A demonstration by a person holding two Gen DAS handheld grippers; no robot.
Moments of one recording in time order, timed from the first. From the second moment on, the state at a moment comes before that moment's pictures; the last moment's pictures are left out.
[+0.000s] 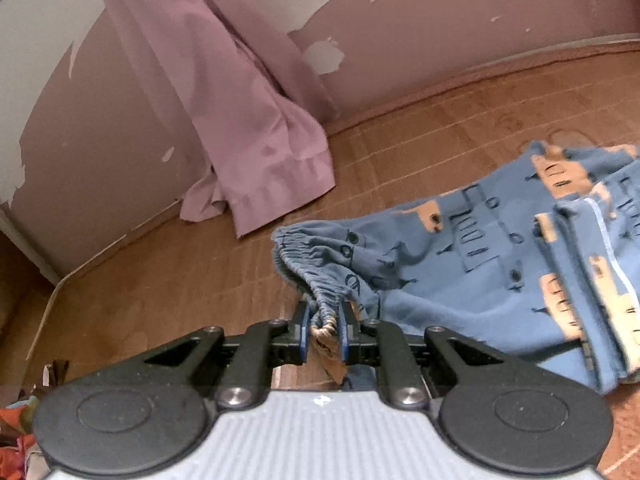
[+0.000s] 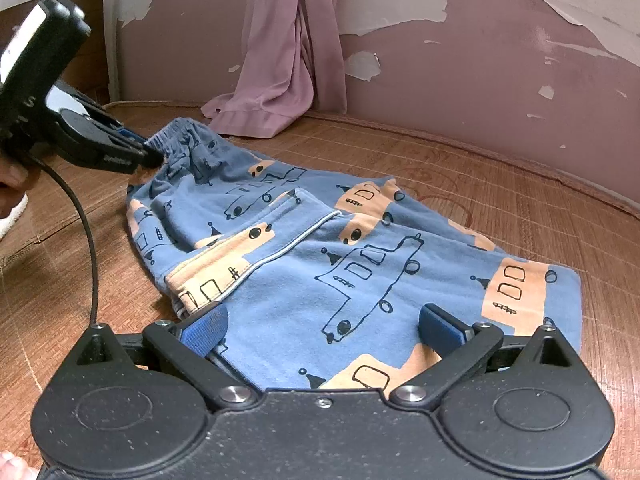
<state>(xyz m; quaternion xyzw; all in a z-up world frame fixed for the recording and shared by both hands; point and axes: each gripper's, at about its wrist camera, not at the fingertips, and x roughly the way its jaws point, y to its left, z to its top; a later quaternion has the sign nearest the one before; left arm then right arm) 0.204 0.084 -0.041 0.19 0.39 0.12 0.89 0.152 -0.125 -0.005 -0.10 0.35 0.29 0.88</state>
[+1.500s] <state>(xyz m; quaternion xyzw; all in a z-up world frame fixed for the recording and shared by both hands) 0.182 0.059 0.039 0.12 0.32 0.06 0.94 0.155 -0.143 0.021 -0.10 0.31 0.27 0.91</state>
